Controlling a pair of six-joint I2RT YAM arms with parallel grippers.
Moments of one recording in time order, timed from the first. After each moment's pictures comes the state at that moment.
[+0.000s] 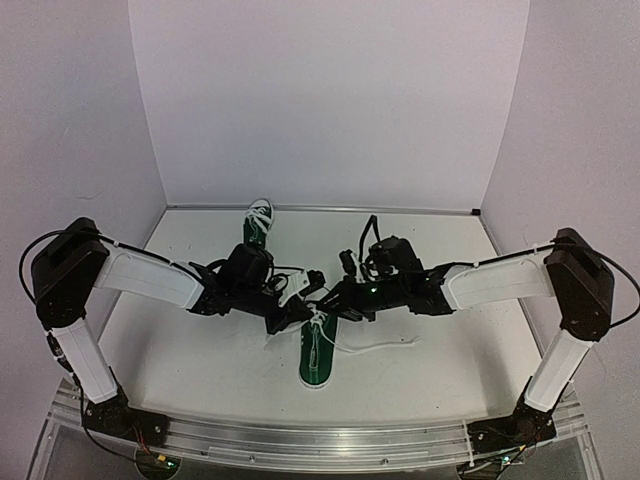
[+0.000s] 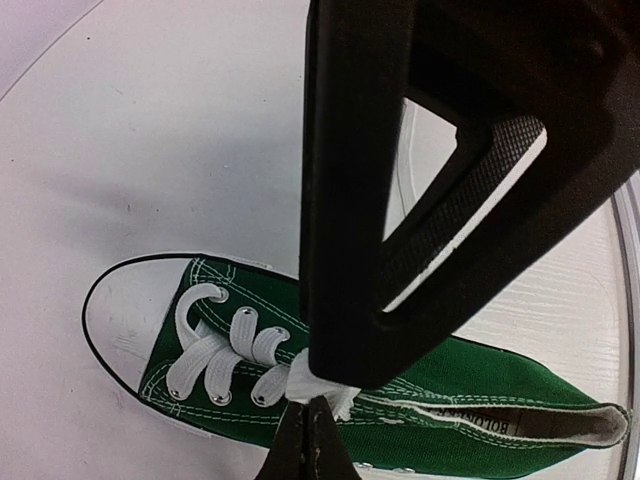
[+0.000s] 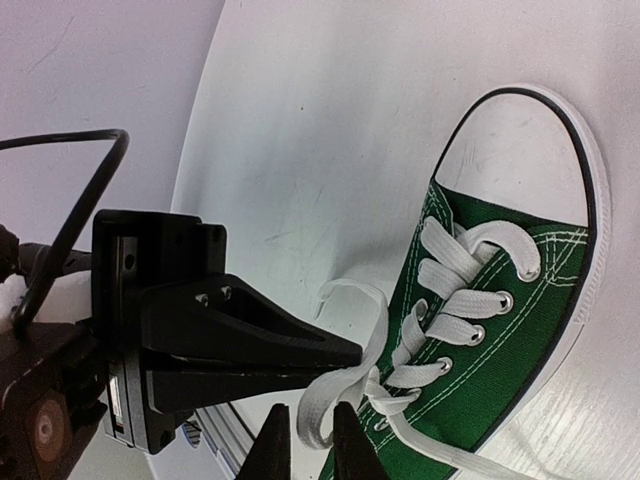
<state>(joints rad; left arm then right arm) -0.87 1.74 0.92 0.16 0.38 0.32 0.85 1.75 0.98 0.17 -0.39 0.88</state>
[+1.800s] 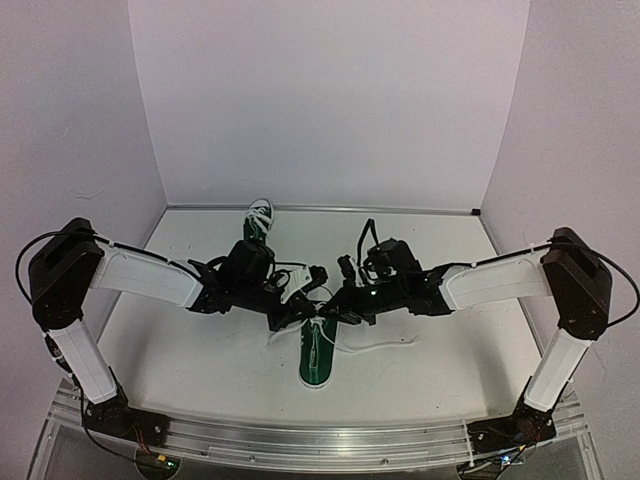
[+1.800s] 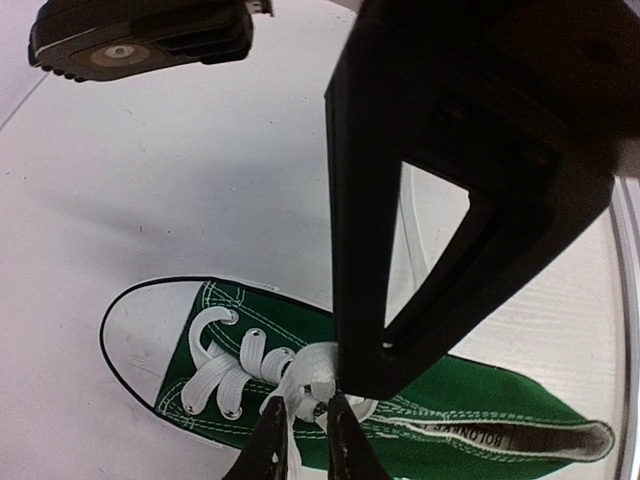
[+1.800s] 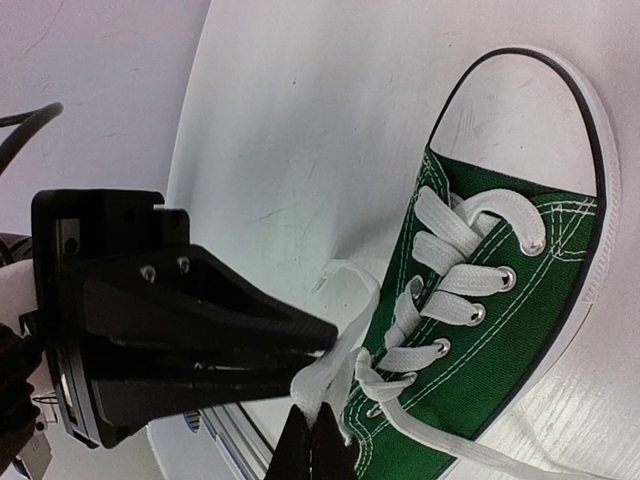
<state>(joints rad) -0.88 1.73 0.93 0.15 0.36 0.32 0.85 1.76 0.98 0.14 -0.44 0.88</state>
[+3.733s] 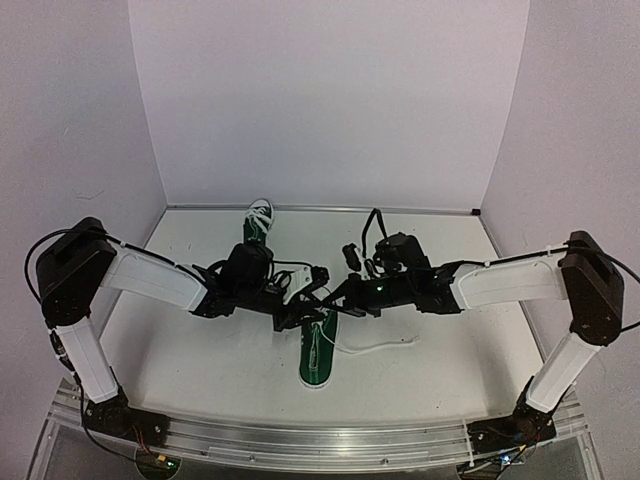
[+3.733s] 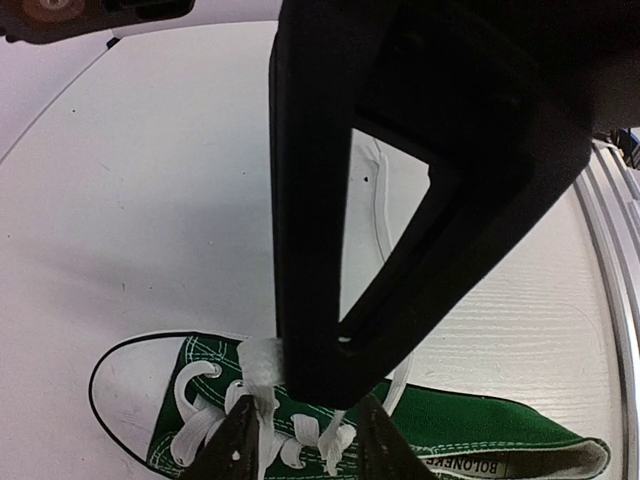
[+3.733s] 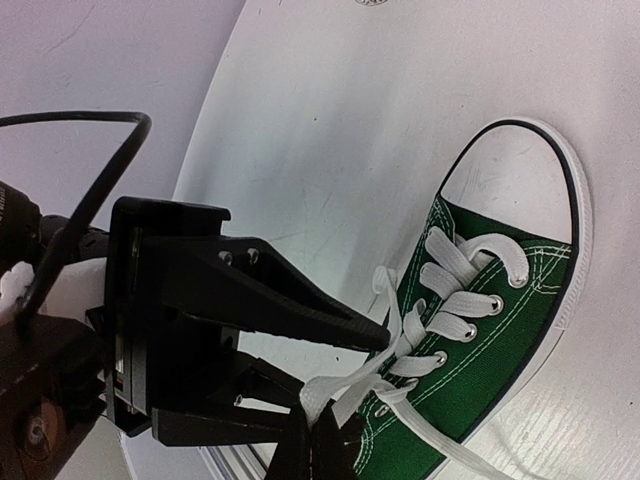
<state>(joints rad) -0.86 1.77 0.91 0.32 0.47 0.34 0.85 1.69 0.96 0.14 -0.38 0.79</state>
